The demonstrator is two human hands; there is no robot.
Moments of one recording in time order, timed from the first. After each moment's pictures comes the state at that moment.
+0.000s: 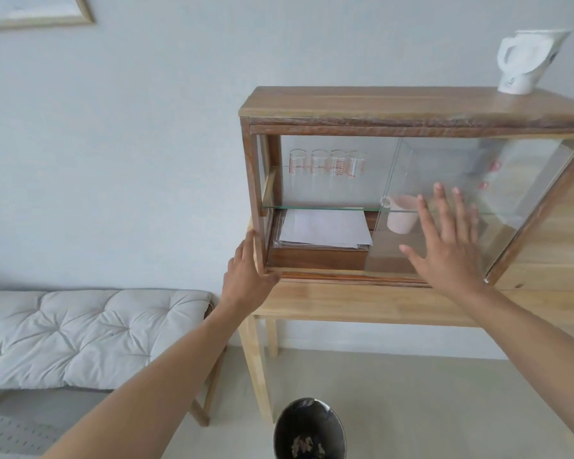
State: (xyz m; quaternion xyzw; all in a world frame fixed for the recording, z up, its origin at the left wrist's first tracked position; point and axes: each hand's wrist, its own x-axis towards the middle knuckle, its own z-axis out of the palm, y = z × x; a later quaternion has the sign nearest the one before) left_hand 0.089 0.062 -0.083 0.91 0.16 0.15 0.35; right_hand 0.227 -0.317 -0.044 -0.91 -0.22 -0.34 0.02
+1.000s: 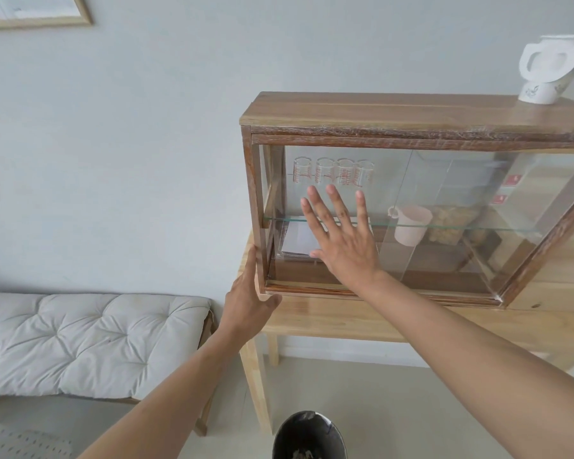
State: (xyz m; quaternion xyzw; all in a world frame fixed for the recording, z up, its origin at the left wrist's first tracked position) left_hand 0.084 0.059 -0.091 0.90 0.14 0.15 0.38; right_hand 0.228 -0.133 -0.029 -0.85 -0.34 -0.39 -0.10
